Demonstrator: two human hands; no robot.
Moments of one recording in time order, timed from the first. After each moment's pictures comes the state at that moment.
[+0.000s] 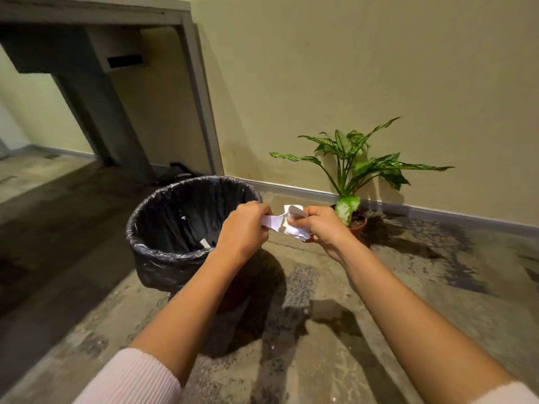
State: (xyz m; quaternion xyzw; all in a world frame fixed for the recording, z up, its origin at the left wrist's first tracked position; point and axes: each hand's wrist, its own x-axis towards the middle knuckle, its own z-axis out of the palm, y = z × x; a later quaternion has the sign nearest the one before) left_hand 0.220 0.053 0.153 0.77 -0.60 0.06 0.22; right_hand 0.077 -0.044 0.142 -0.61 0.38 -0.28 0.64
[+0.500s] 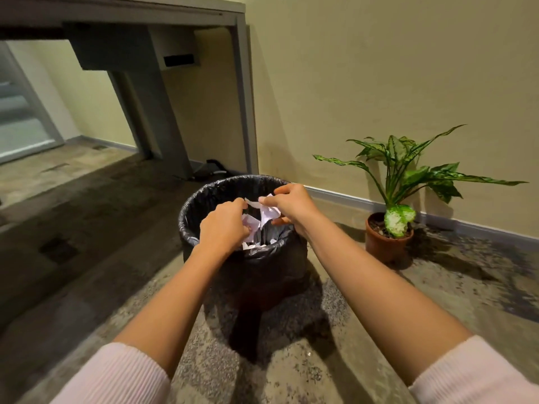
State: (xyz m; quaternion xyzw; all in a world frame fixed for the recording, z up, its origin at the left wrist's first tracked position) left_hand 0.322 0.110 0.155 0.88 -0.45 0.03 0.18; right_hand 0.219 0.001 0.179 -0.64 0.39 -0.26 0.61
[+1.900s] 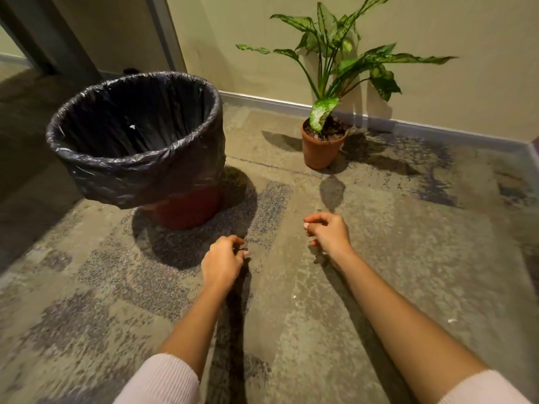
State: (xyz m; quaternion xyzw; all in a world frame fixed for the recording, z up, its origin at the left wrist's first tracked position) left_hand 0.146 0.130 -0.077 0.88 -0.39 -0.16 0.20; right_hand -0.033 -0.014 -0.055 -0.55 0.57 -0.26 0.55
